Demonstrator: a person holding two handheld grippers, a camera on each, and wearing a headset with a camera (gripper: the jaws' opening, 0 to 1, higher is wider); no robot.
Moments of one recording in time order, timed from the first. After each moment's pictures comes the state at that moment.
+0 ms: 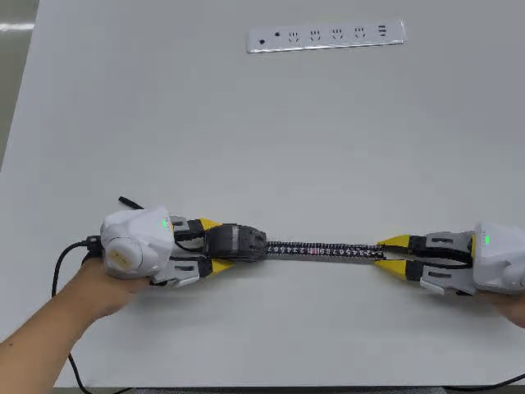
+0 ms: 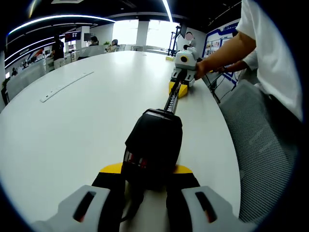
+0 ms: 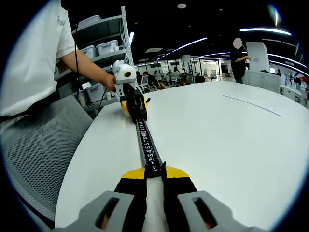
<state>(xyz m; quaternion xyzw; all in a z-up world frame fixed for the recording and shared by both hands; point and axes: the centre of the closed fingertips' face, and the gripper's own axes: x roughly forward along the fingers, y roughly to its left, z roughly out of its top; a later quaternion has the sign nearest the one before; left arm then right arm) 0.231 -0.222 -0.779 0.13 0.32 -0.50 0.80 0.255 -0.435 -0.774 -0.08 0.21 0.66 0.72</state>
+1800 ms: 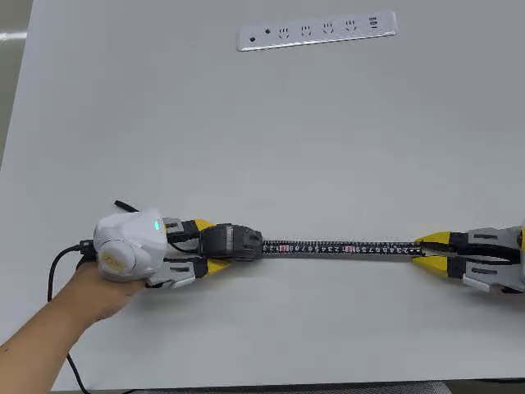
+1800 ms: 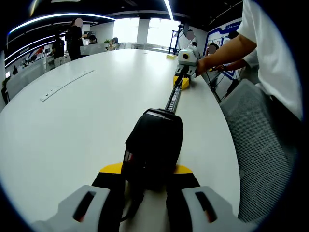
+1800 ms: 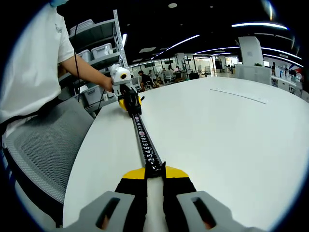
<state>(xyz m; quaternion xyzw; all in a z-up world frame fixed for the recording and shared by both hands) 0.231 -0.225 -0.777 0.14 0.33 -0.49 0.79 0.260 -0.495 -0.774 -0.07 0.23 0.64 0.73</state>
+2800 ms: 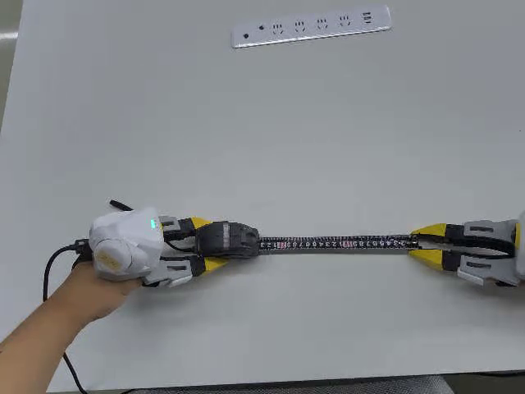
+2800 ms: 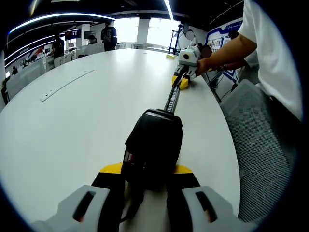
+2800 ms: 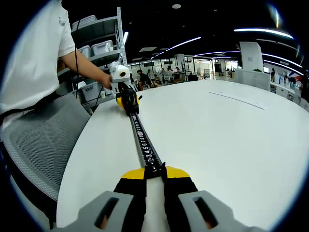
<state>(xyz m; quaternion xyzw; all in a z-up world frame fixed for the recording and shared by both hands) 0.231 -0.227 -0.776 0.14 0.33 -0.49 0.79 0.266 -0.492 -0.775 -0.09 0.22 0.64 0.74</state>
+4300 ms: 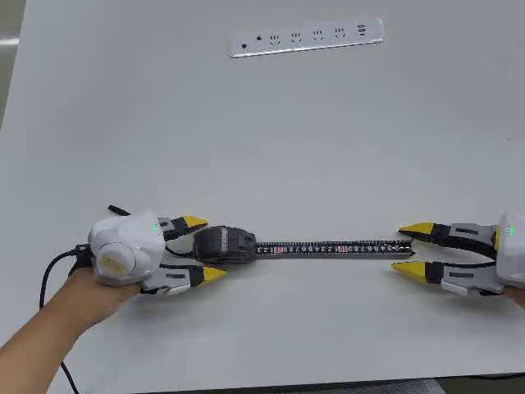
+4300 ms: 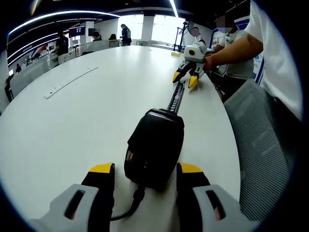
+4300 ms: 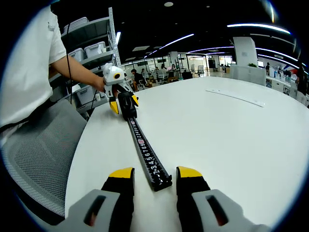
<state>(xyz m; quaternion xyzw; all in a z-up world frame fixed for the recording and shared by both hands) 0.232 -0.220 -0.776 0.15 0.34 -0.47 0.80 0.264 -0.480 -0.765 -0.08 0.24 0.61 0.75</state>
